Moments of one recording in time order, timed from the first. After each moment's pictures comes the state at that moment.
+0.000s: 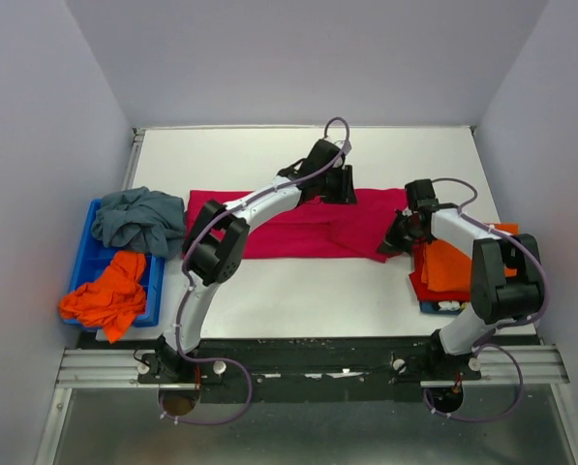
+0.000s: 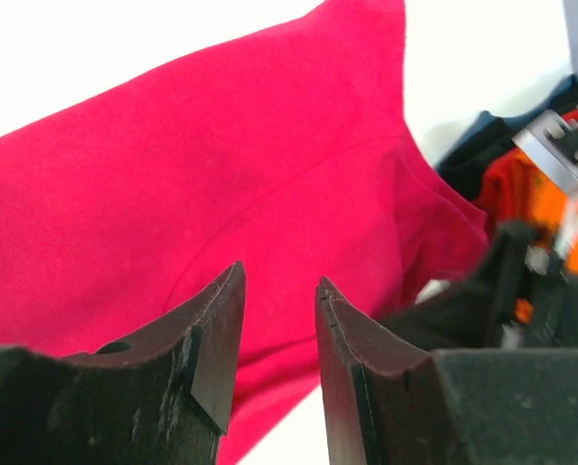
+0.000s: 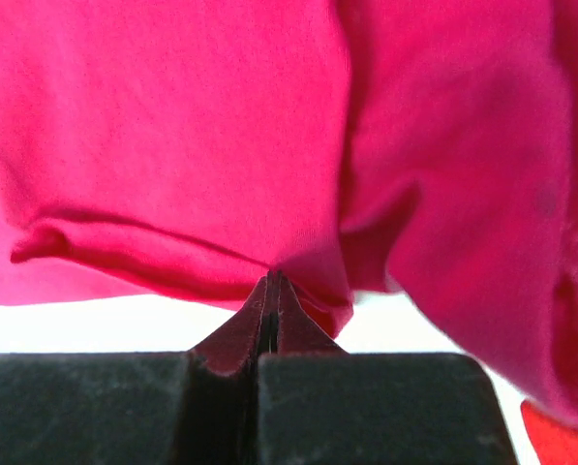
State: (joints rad) left arm -0.69 2.16 1.79 -0.28 0.26 -0.55; right arm 0.13 1.64 0.95 -0.49 -0.22 0.65
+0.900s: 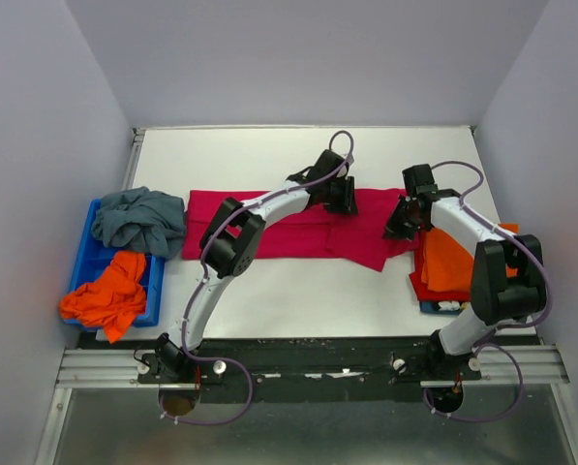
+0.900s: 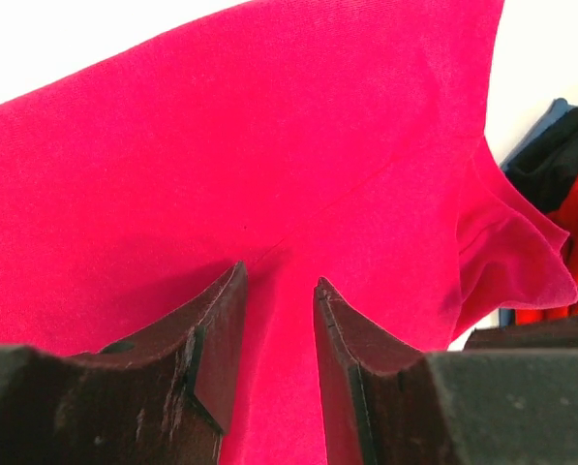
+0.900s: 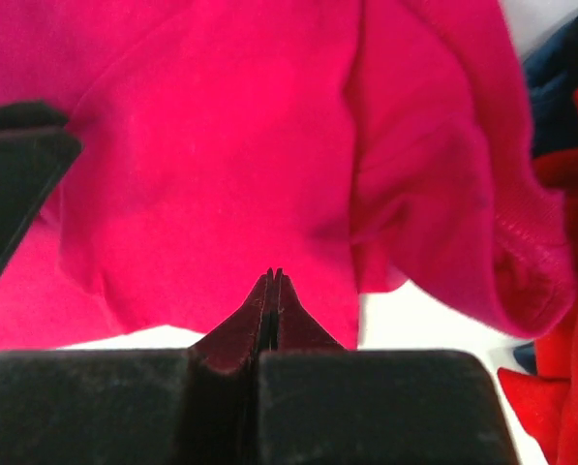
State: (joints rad) left arm -0.69 2.39 1.93 -0.29 0.31 -0.57; right arm 0.16 1.61 1.05 -0.59 -0.08 0.68
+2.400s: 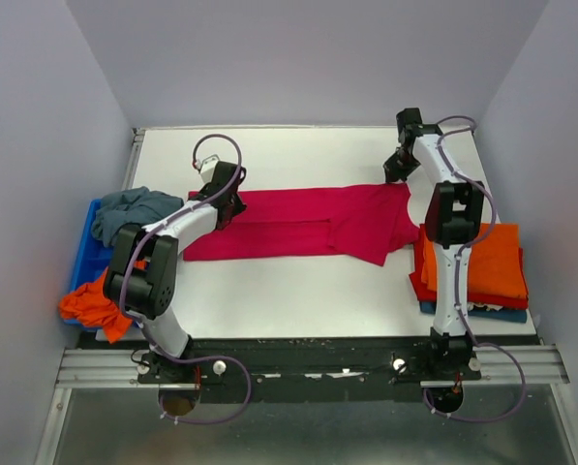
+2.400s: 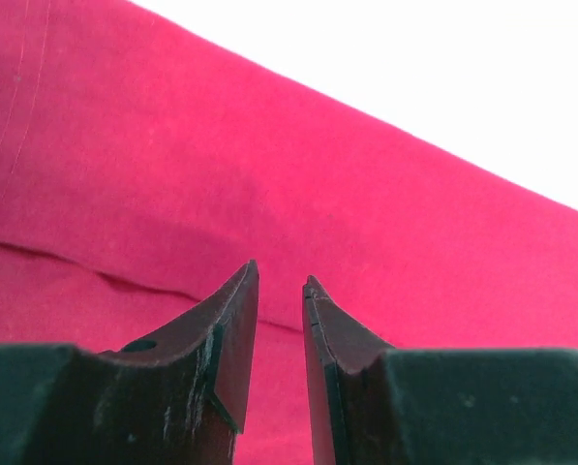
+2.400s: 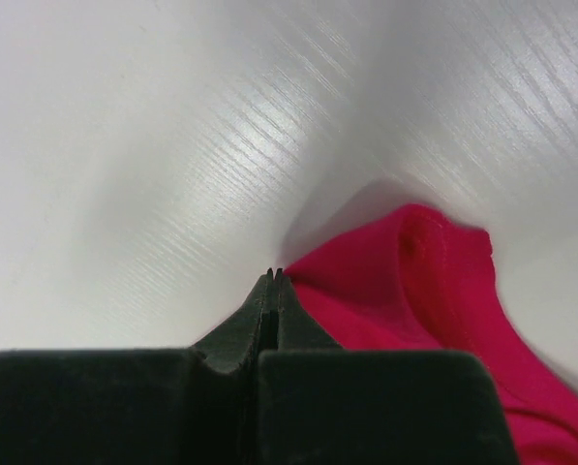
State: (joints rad) left arm -0.32 1.69 1.04 -0.18 -0.30 -0.71; right arm 0.07 2.46 2.23 -0.99 0.12 0.91
